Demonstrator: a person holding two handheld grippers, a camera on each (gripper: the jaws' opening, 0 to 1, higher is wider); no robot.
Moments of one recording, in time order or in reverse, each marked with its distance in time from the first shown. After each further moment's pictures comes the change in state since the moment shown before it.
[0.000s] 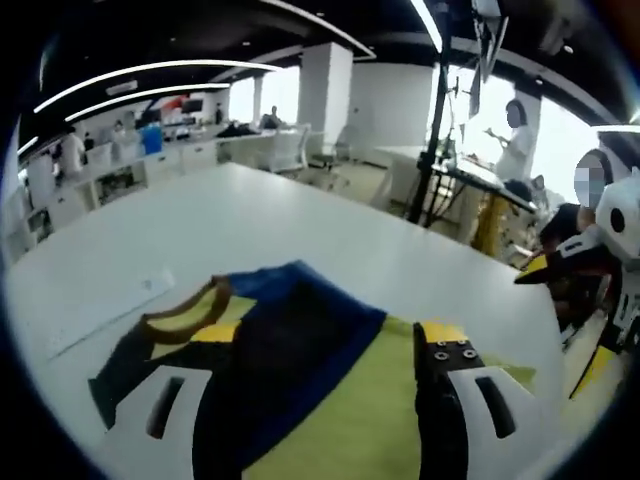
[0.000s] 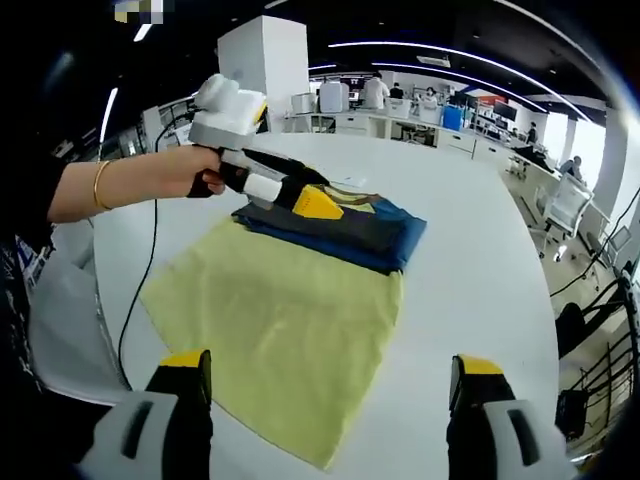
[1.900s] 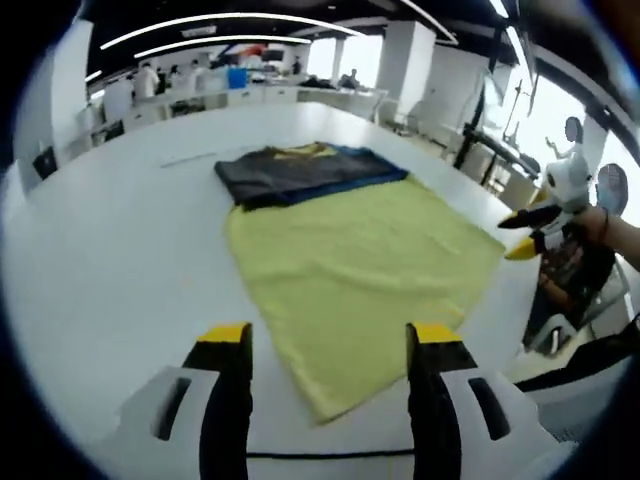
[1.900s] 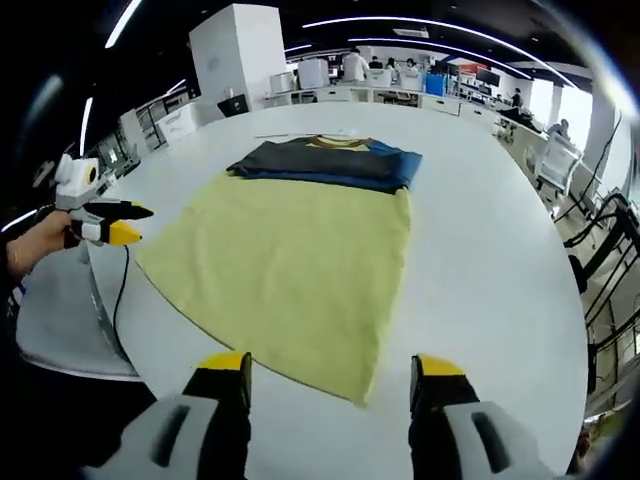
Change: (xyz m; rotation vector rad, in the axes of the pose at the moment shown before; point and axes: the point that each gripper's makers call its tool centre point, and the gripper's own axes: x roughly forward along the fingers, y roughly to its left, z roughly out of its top) left arm -0.222 -0.020 -0.195 -0.295 0.188 0.247; right arm -0.001 0.030 -0.087 0.108 0.121 -0.037
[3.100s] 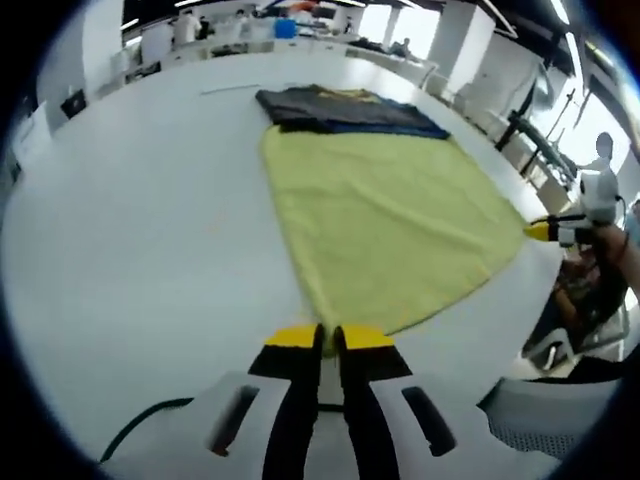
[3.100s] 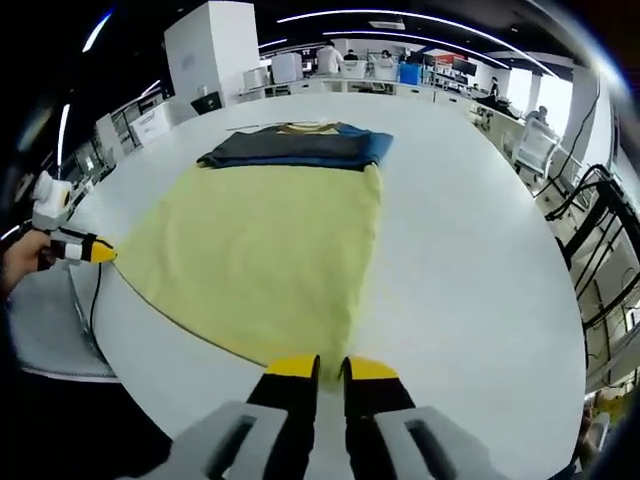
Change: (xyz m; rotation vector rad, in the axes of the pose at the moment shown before) left arm -0.006 0.009 -0.050 -0.128 0.171 0.136; right arm 0.008 -0.022 -0.018 0.056 0.021 -0.086
